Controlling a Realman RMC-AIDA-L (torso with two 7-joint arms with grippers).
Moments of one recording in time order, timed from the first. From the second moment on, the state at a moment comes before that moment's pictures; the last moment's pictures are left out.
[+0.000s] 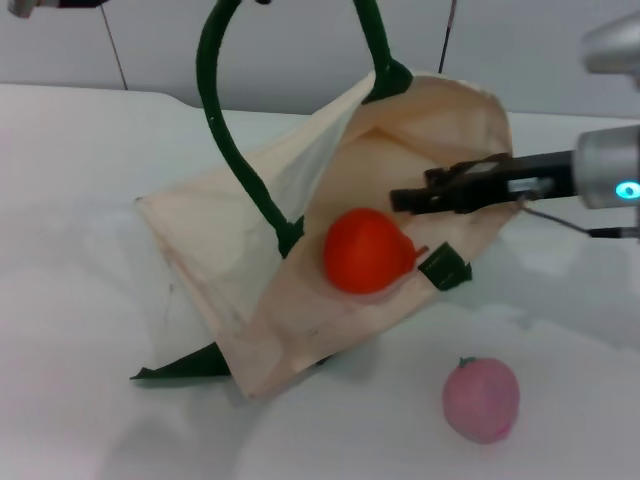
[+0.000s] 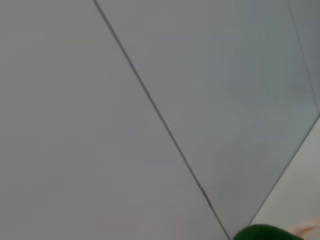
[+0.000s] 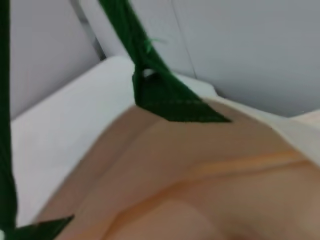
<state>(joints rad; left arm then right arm) -0.52 -2.03 1.41 2.02 -0.54 -1.28 0.56 0.79 1.96 -1.26 -0.56 1.36 1.14 -1.19</state>
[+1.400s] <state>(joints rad) -0.47 -2.03 1.38 1.99 -0.40 -1.26 0.54 0.60 2.03 -1.01 -1.02 0.71 1.55 -0.89</state>
